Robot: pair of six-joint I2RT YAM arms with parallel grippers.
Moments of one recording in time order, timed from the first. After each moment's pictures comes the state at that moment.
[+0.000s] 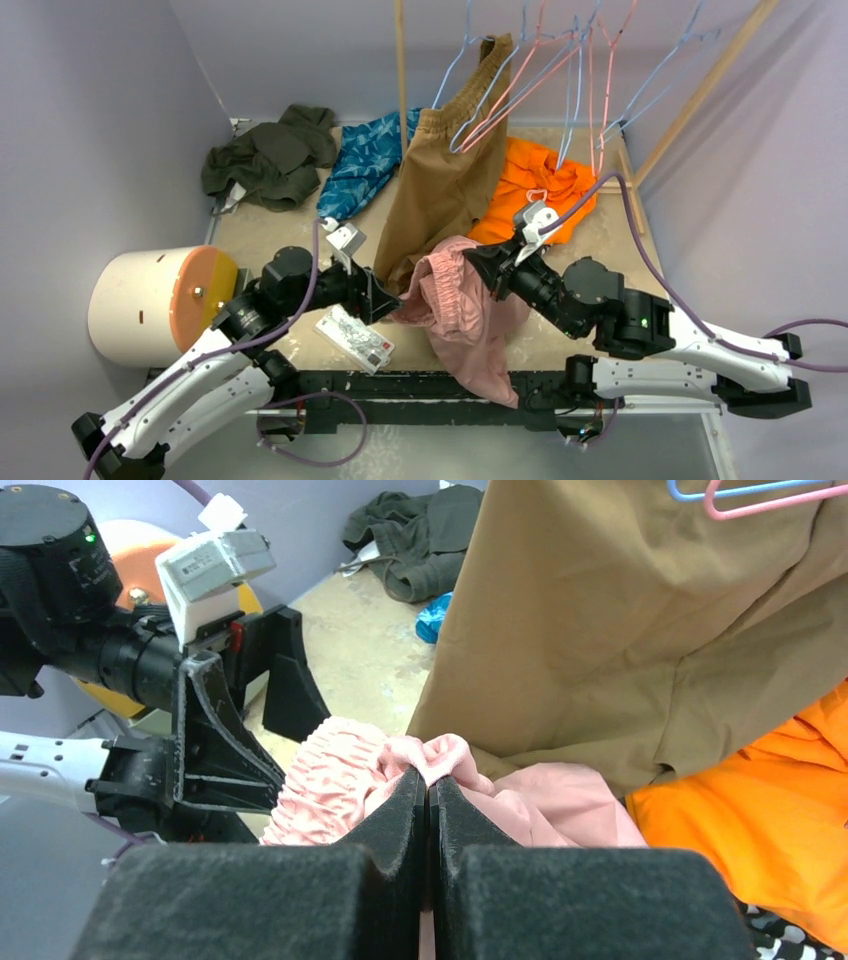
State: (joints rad) left arm -0.72 0.63 0.64 -0.34 0.36 -0.43; right arm 1.33 0.78 1.05 -0.36 0.58 0.19
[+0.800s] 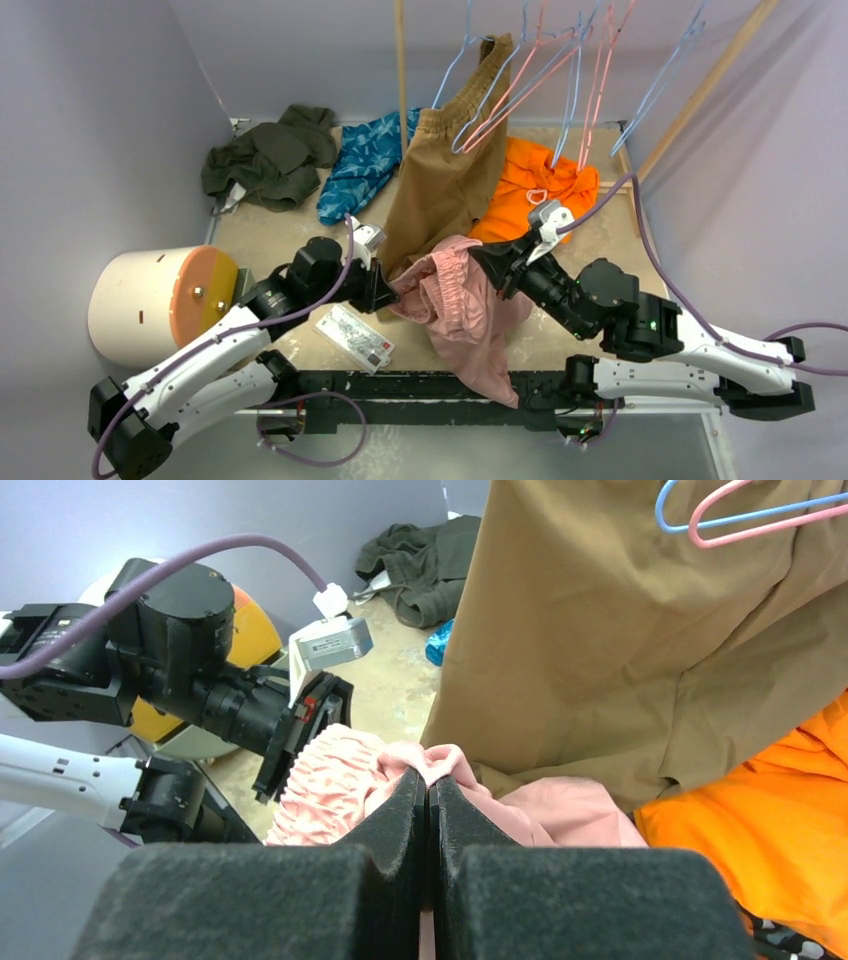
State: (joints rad) left arm -0.72 0.84 0.64 -0.36 0.35 -0.44; right arm 1.33 0.73 1.04 -0.32 0.59 0.20
